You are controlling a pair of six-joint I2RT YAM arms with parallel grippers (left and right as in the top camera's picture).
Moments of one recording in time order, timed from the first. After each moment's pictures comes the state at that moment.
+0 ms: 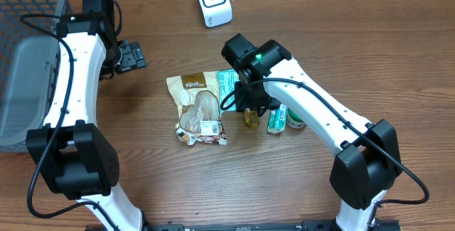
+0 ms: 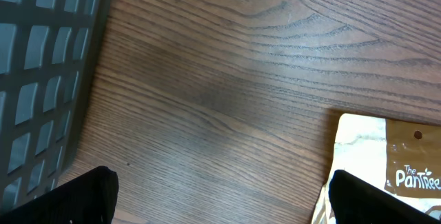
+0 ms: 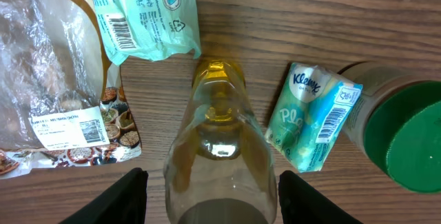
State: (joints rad) left arm 0.08 1.93 1.76 -1.20 -0.12 -0.29; right arm 0.63 1.94 1.71 -1.30 0.05 0.57
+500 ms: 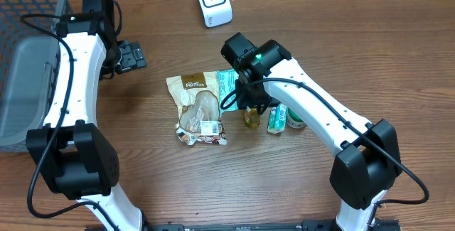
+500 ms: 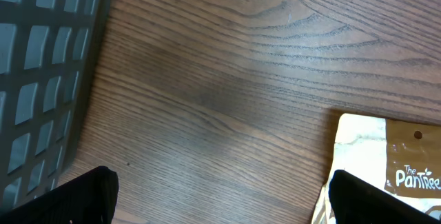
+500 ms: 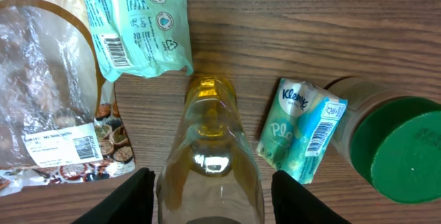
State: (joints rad) left arm 0.08 1.93 1.76 -1.20 -0.12 -0.29; right arm 0.63 1.94 1.71 -1.28 0.09 0.57
